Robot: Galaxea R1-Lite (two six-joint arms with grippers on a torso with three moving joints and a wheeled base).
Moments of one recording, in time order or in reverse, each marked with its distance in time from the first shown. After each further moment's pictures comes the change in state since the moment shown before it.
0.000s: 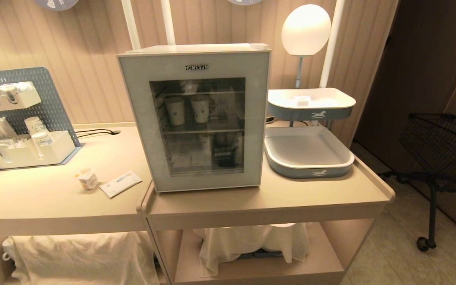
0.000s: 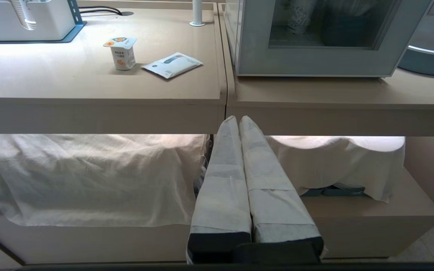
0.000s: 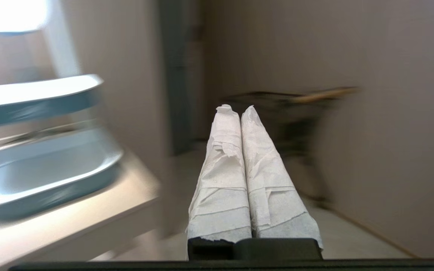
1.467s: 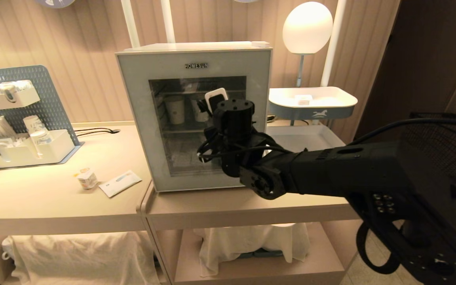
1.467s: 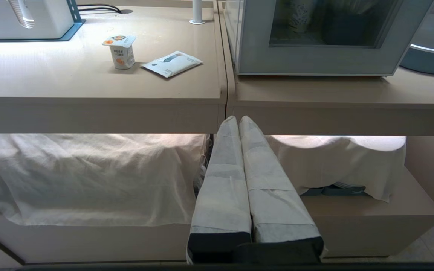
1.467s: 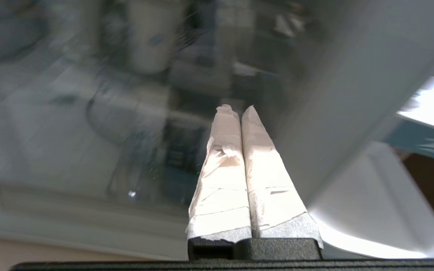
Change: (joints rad) left arm -0.001 0.000 0.000 0.000 0.000 0.000; right arm 0.768 2.290 -1.586 -0.349 -0.126 -0.068
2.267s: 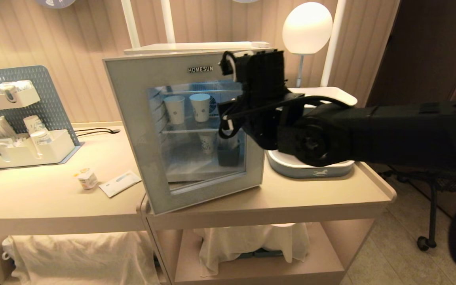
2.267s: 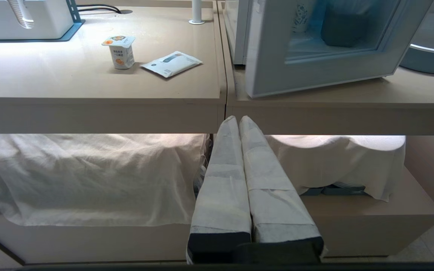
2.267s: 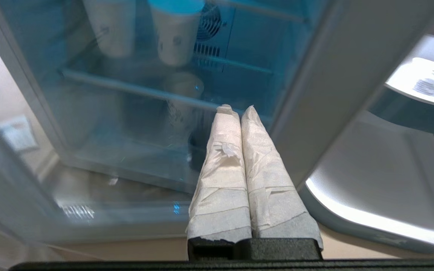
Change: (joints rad) left arm 0.000 0.000 0.000 0.000 0.000 0.001; right arm -0.002 -0.205 0.023 0.349 0.121 0.227
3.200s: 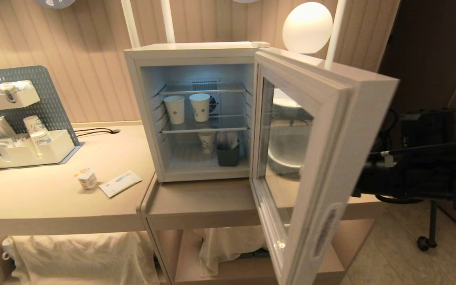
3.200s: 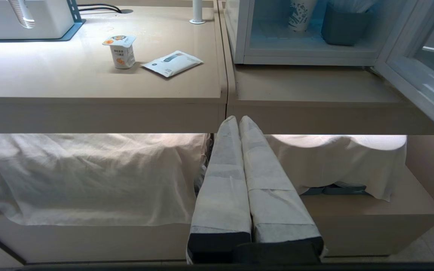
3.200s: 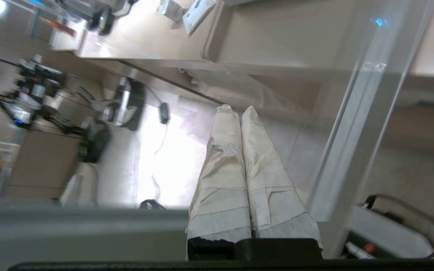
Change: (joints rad) left arm 0.000 0.000 -0.001 0.003 0.000 0.003; right arm -0.417 -0.561 1.057 -0.238 1.105 0.688
